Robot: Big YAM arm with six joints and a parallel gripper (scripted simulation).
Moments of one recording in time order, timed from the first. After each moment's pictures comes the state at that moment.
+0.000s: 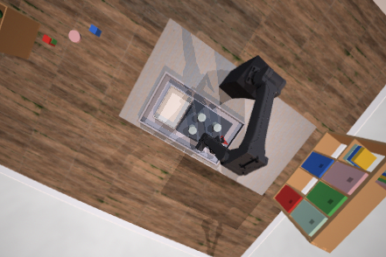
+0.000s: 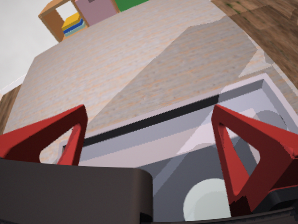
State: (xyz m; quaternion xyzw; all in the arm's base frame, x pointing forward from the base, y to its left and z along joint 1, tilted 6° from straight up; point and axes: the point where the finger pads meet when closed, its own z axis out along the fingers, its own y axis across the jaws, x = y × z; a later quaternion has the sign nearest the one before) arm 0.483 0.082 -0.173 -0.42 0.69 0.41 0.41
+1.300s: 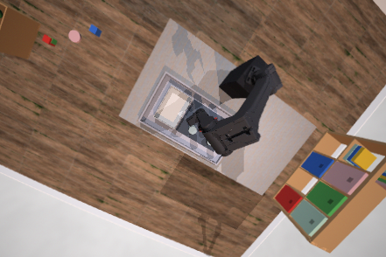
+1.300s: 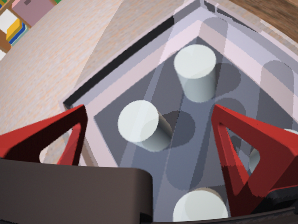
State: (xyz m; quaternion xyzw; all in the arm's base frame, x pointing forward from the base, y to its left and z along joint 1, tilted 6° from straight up) arm 0.385 -0.057 -0.167 -0.30 0.80 0.30 0.41
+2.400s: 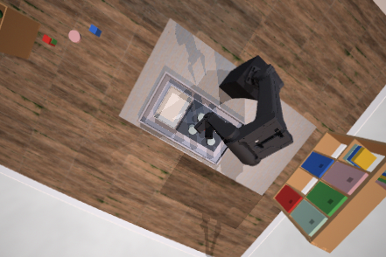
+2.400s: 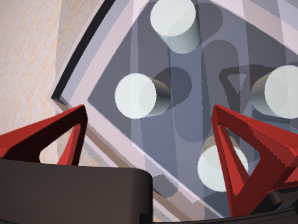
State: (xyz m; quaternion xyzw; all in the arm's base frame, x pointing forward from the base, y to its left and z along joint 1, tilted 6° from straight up) arm 0.381 -0.051 -0.170 -0.19 0.92 0.21 0.28
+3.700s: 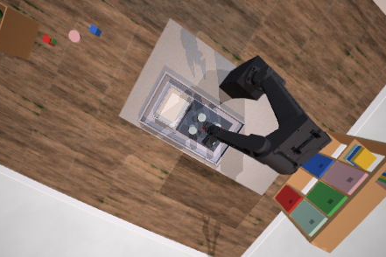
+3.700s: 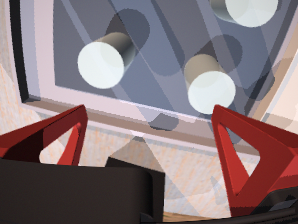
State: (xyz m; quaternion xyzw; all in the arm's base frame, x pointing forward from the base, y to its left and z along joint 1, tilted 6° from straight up) arm 0.377 -0.060 -0.169 -0.02 1.00 0.04 0.08
